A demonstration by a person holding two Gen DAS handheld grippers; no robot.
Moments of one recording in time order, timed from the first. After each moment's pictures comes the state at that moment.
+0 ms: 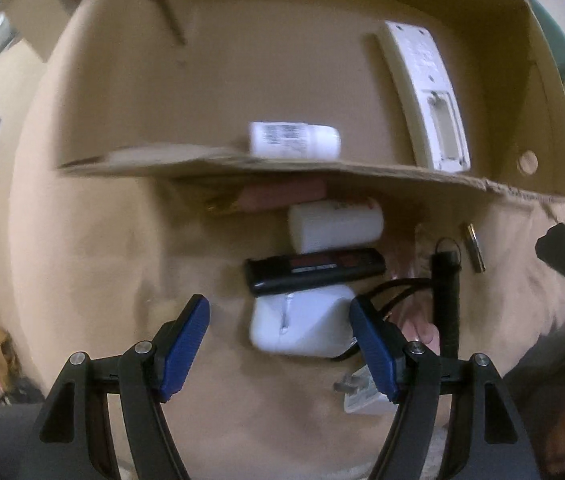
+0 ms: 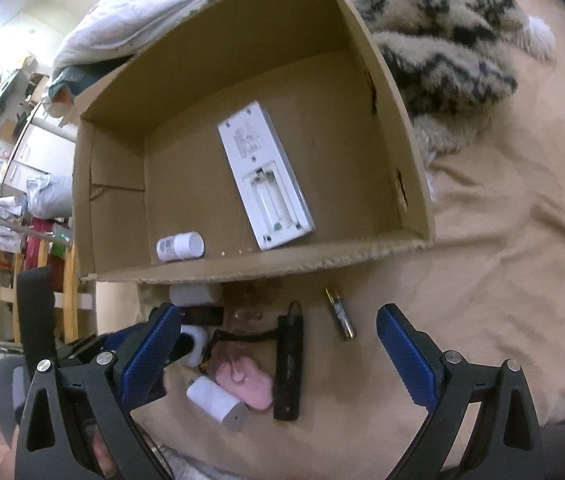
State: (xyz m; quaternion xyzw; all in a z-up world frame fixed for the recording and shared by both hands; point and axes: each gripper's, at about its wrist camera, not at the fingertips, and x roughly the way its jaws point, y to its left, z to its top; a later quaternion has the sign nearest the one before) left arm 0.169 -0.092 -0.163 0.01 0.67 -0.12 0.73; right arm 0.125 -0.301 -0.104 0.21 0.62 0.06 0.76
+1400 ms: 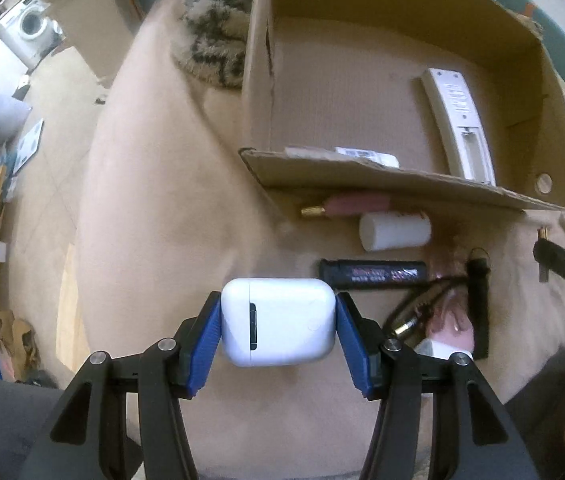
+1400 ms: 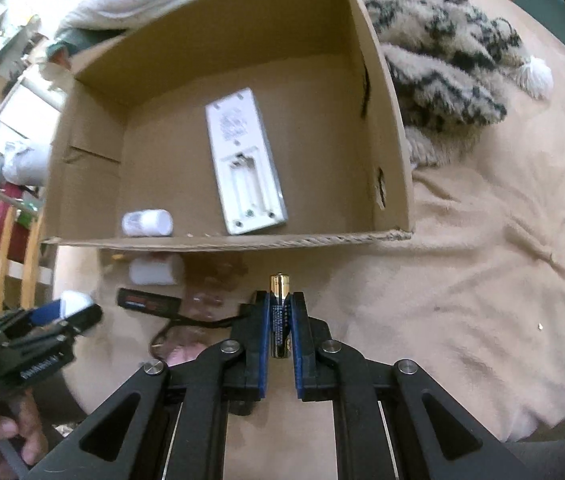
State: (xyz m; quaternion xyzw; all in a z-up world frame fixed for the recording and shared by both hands) left arm 0.139 -0.056 -0.128 0.02 0.63 -0.02 0.78; right arm 0.099 -0.288 -0.070 0.12 0.59 0.05 0.80
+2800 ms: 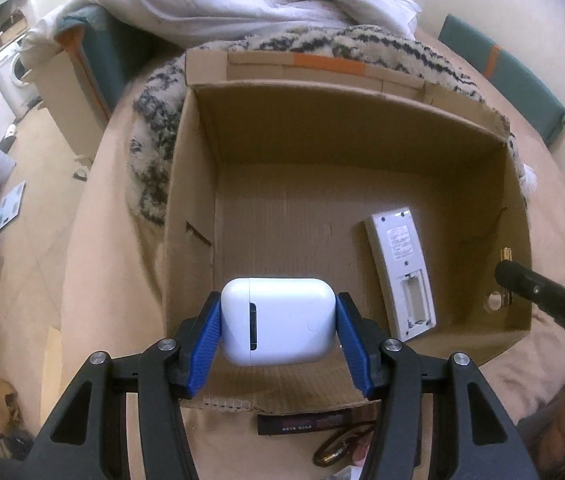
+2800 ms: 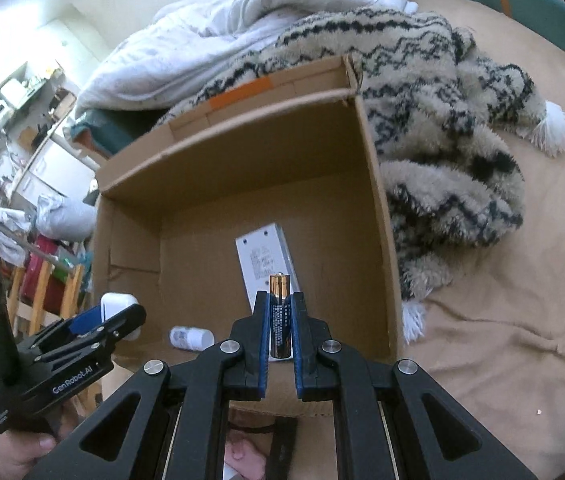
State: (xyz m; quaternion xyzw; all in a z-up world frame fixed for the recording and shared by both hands) left arm 0.227 -0.084 -0.085 0.01 0.53 -0.07 0.84; right arm 0.173 -0.312 -0.063 0.17 0.52 0.07 0.83
